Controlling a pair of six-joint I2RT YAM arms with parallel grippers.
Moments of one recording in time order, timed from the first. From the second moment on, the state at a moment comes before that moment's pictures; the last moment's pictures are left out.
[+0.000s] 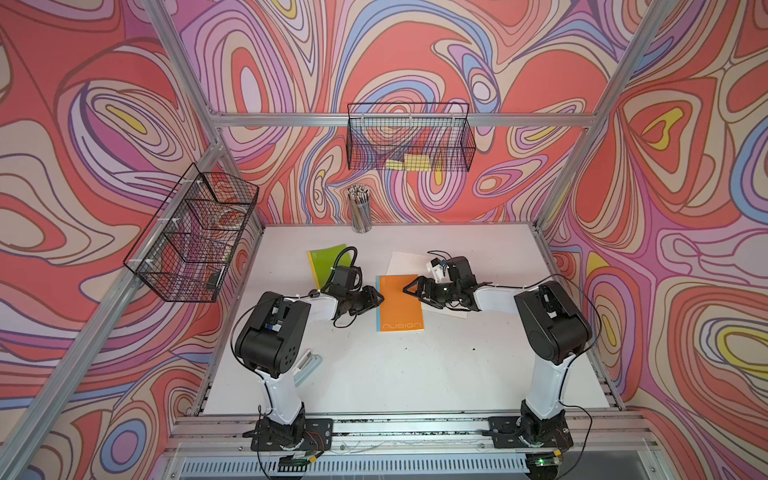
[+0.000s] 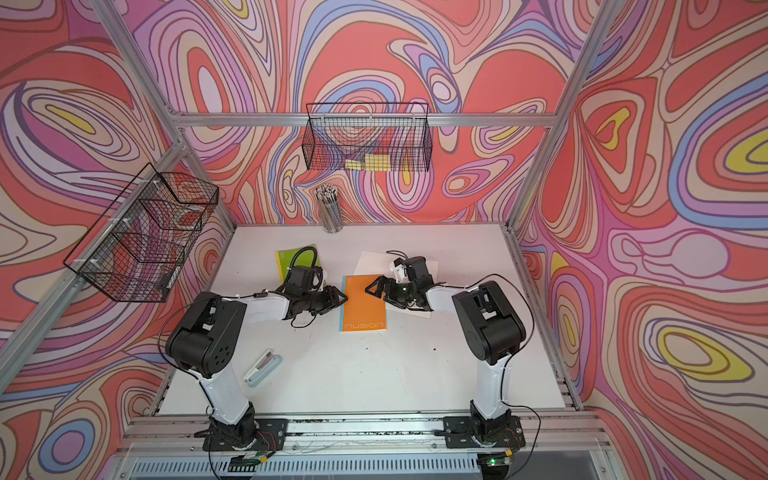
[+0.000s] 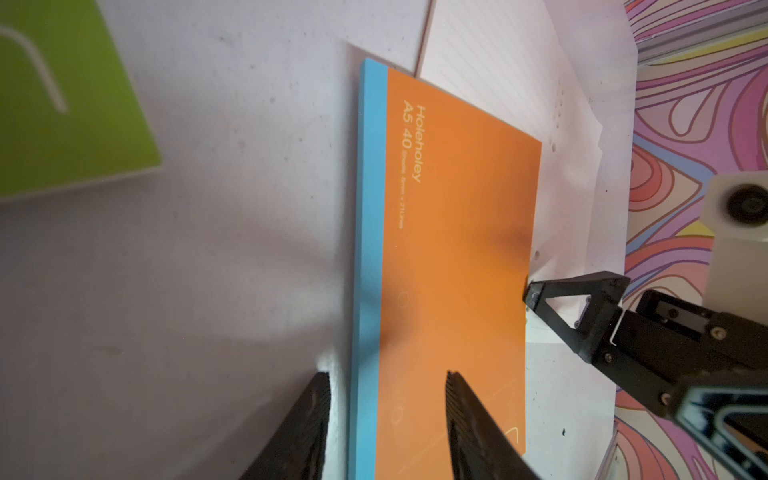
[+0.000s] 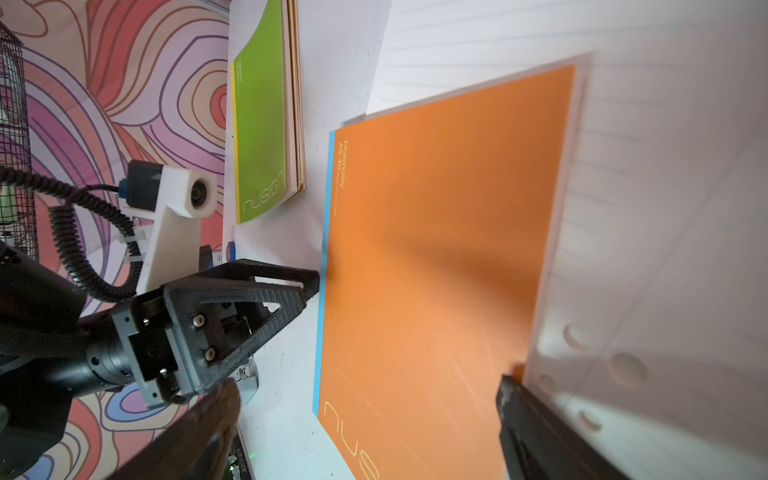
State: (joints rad) left arm -0.33 1.83 0.89 0.08 0.46 -0.73; right arm 0.38 1.93 1.03 0.14 -0.65 0.67
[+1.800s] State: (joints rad) left arm -0.10 1.69 1.13 -0.33 0.71 -0.55; right arm 0.39 1.80 1.01 0.08 -0.64 0.65
